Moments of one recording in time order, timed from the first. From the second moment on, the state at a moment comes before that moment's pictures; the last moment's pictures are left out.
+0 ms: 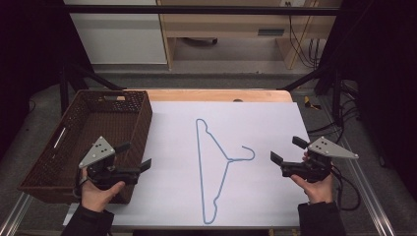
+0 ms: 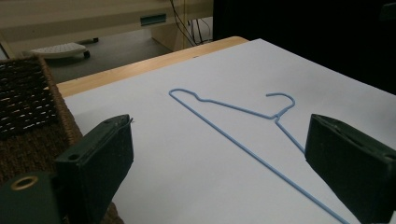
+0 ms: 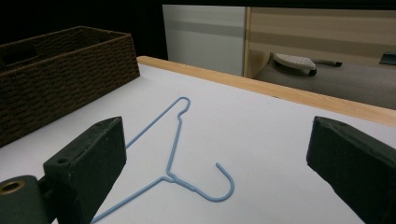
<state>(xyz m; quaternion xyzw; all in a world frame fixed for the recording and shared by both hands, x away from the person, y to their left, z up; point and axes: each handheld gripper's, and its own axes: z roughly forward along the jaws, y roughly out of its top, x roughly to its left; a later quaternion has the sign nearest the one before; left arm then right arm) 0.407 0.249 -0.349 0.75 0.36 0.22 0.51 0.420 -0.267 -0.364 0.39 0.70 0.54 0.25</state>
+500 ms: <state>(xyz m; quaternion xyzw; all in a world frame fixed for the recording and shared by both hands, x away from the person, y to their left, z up) 0.409 0.205 -0.366 0.78 0.34 0.20 0.49 0.422 -0.264 -0.367 0.40 0.70 0.54 0.25</state>
